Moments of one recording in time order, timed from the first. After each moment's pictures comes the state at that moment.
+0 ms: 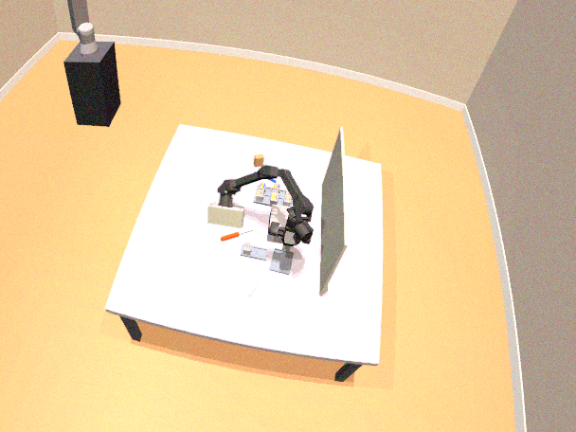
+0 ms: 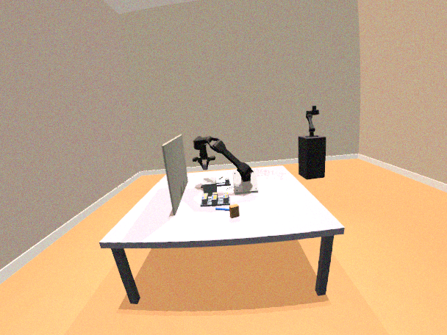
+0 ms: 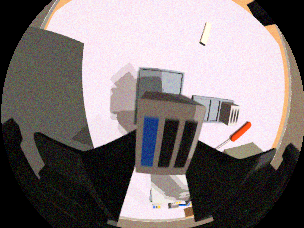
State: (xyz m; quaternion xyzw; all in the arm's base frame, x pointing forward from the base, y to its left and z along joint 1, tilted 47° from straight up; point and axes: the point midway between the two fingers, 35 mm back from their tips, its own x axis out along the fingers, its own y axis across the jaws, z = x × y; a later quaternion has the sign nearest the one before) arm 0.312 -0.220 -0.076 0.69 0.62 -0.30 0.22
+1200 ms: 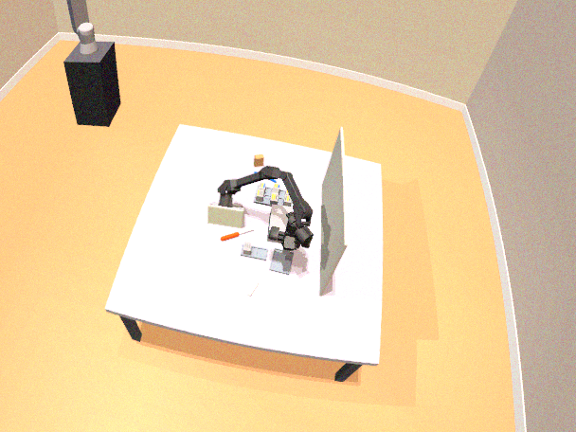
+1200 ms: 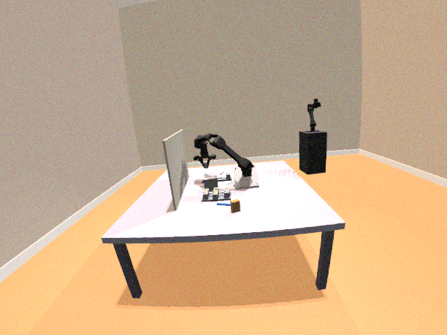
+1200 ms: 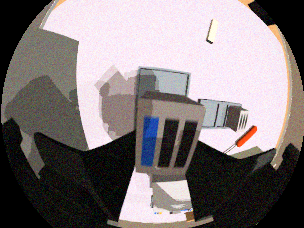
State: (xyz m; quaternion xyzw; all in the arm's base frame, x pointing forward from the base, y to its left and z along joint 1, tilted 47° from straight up) arm 0.318 -0.200 -0.099 0.69 0.62 -0.30 0.22
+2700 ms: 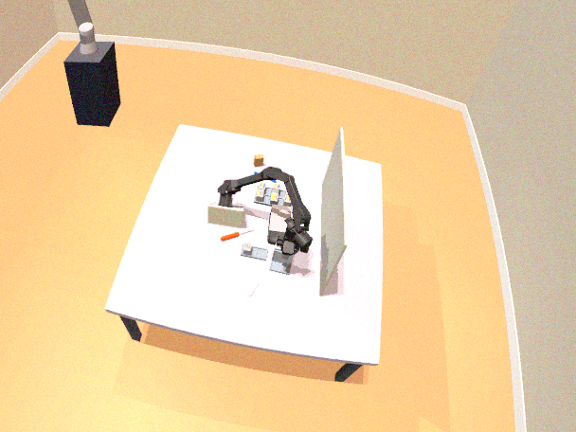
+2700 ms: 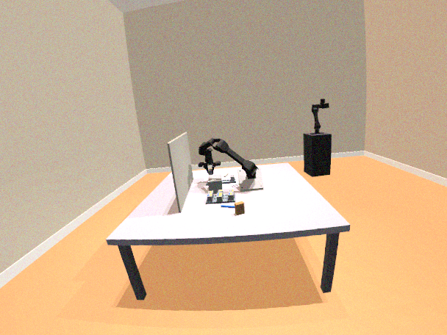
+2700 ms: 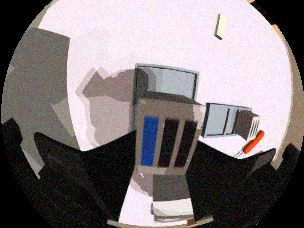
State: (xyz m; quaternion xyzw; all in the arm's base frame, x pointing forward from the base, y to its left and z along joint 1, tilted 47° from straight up) arm 0.321 -0.174 -0.126 0.69 0.62 -0.30 0.22
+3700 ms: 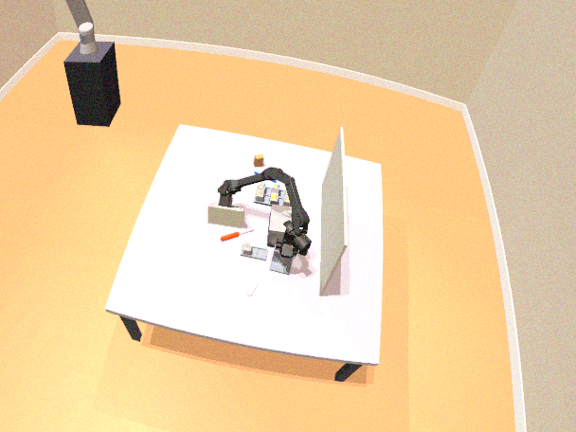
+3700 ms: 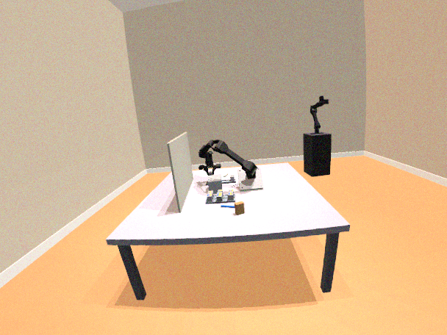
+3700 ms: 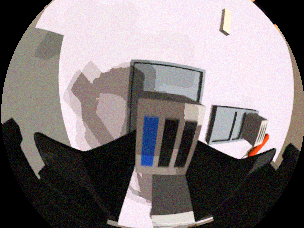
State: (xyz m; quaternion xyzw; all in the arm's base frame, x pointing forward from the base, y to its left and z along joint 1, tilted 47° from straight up) arm 0.322 -0.155 -0.142 0.69 0.62 -0.30 0.22
